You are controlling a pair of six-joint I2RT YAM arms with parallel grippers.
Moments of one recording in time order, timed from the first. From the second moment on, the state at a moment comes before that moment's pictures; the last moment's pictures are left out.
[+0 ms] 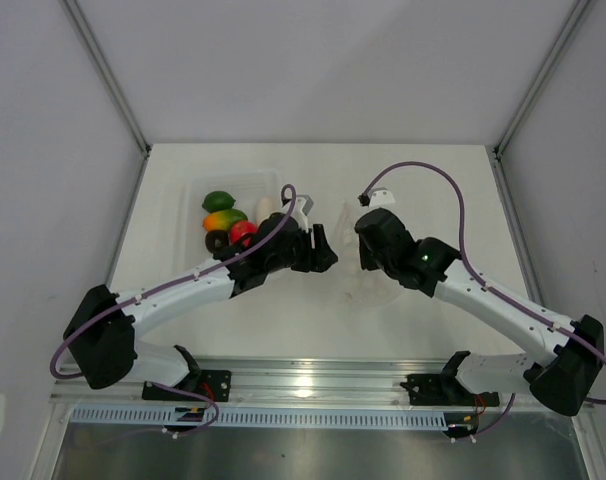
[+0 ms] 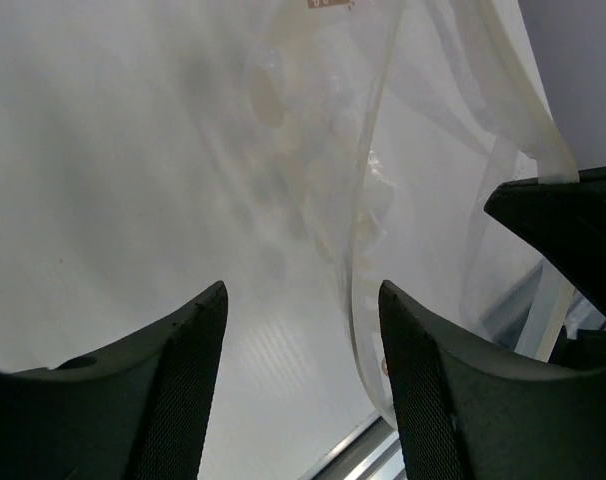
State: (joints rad) left arm -0.83 1.36 0.92 -0.10 0.00 -0.64; right arm 0.85 1.23 1.13 -0.66 0.43 0.44
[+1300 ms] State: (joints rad) left arm -0.26 1.88 1.56 -0.60 0.06 -0.41; right arm 0.73 1.22 1.06 -0.62 0.25 0.36
